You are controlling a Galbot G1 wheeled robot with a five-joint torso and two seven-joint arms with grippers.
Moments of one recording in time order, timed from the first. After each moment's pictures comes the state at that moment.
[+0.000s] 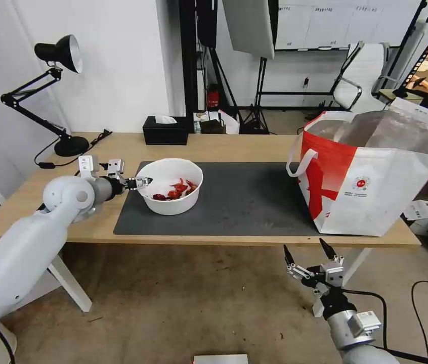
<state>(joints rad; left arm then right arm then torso) 0.54 -0.79 -0.06 -1.59 -1.26 0.73 -0.25 -1.69 1.02 0.41 2.09 0.29 0.20 0.22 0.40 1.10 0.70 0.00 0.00</state>
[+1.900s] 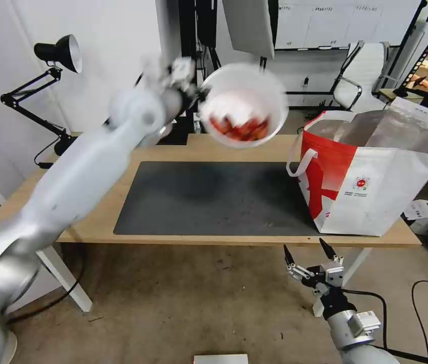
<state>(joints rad) -0.16 -1.21 0.28 -1.48 -1.35 0.58 -0.46 -1.69 1.02 0.41 2.09 0.29 0.20 0.22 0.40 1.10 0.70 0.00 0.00</state>
